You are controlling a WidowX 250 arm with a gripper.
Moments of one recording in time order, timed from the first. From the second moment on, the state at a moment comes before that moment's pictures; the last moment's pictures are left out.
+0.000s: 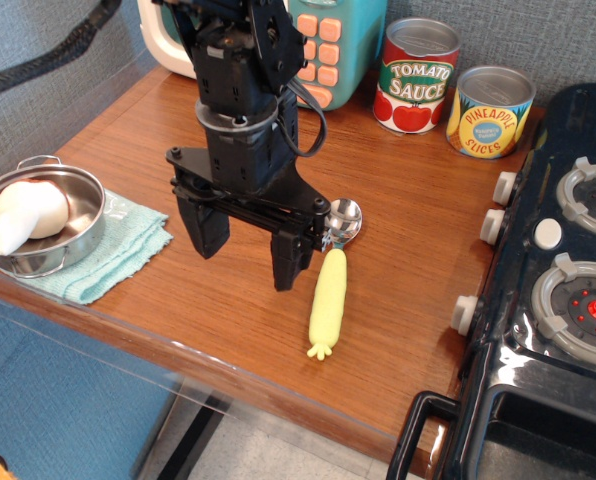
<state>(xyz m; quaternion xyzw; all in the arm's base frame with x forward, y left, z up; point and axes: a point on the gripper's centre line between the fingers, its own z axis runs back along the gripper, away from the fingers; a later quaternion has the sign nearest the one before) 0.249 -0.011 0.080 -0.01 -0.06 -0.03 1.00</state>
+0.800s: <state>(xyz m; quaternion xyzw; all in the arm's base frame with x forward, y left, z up) 0.255 0.058 0.084 0.01 -0.04 0.00 1.00</state>
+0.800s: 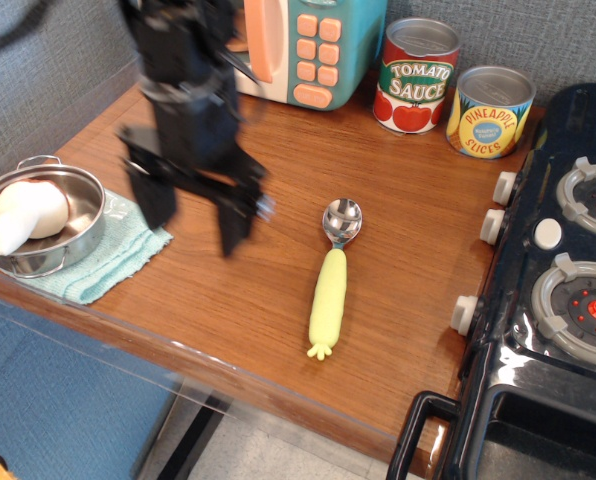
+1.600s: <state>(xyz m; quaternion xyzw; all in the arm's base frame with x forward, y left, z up) 0.255 0.188 0.074 0.03 -0.03 0.10 0.99</state>
